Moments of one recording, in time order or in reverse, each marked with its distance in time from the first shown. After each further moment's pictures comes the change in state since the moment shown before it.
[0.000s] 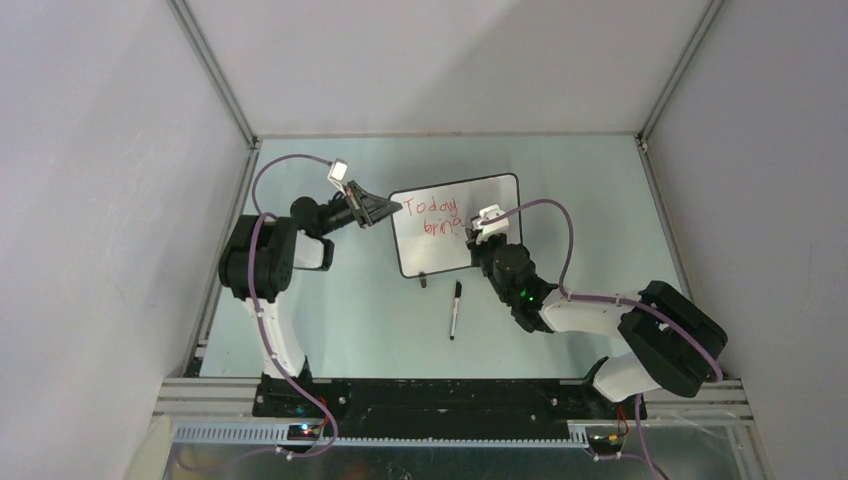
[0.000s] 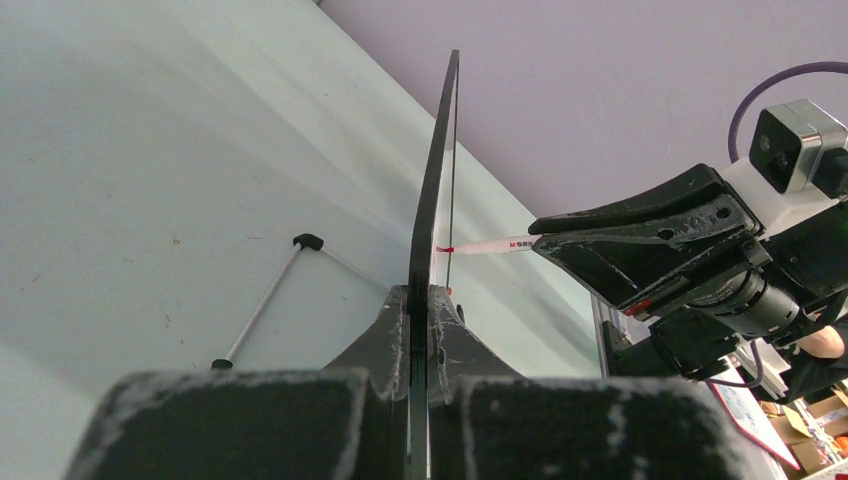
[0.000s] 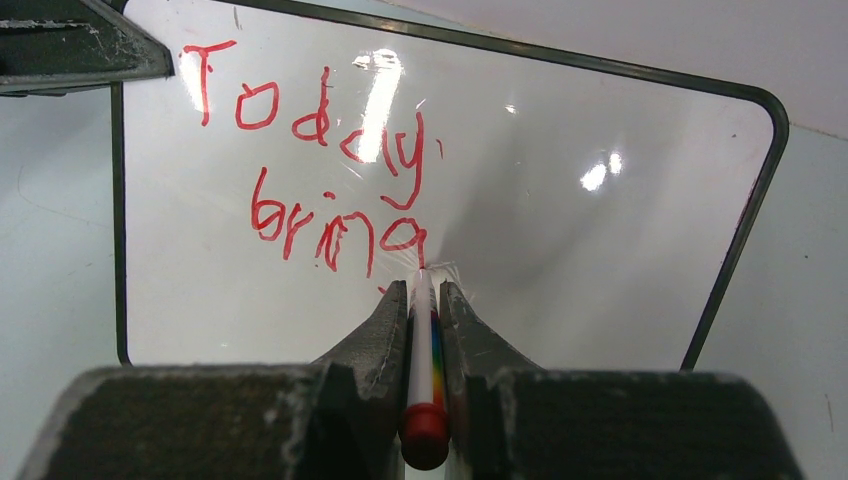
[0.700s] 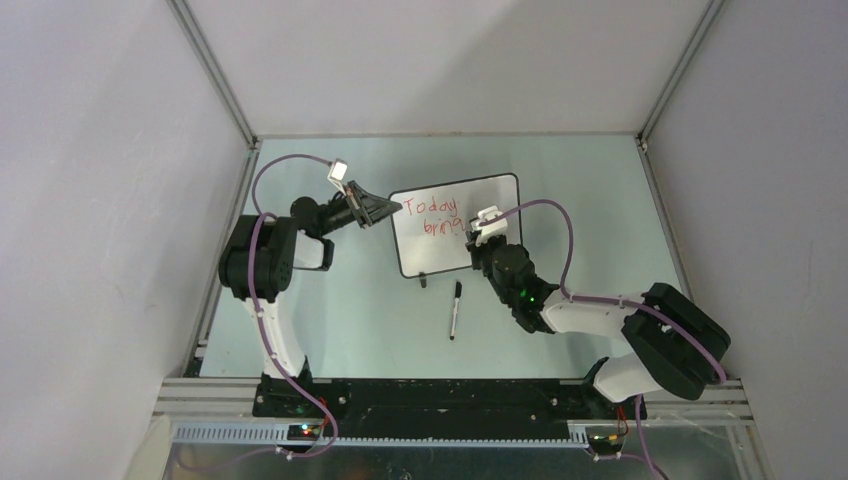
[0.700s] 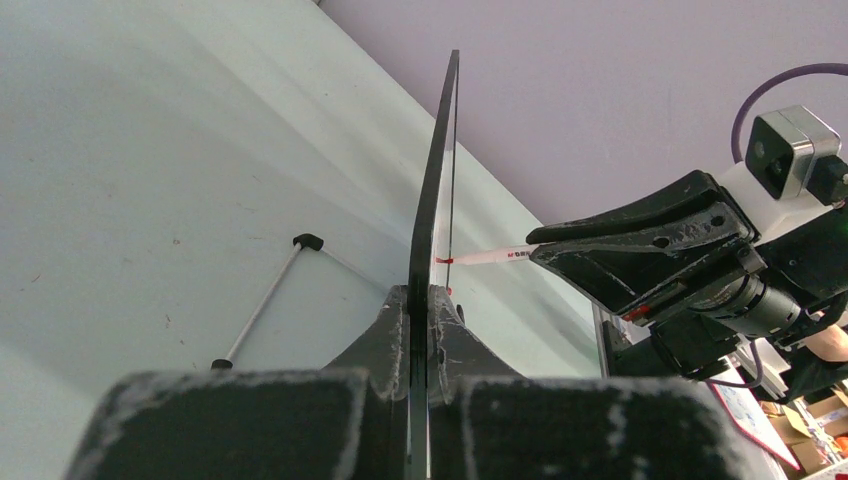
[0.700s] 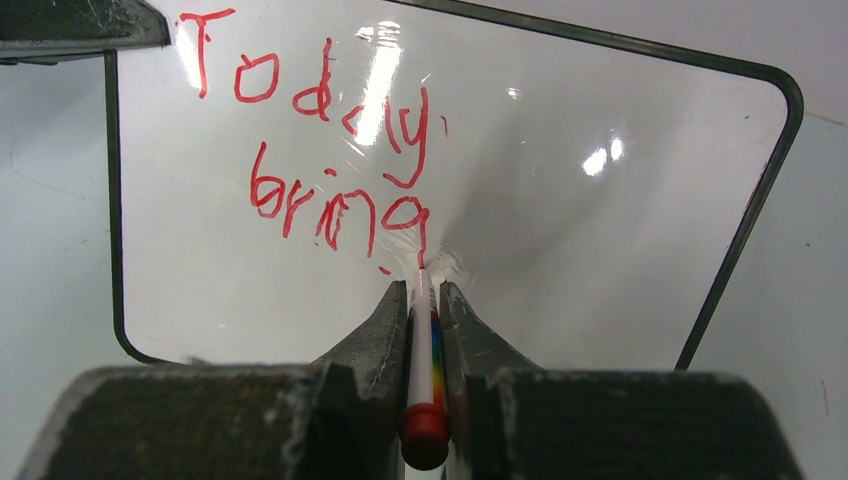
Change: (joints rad) left arm 0.000 0.000 0.000 0.000 0.000 0.000; right arm 0.004 -0.015 0.000 -0.053 -0.003 0.005
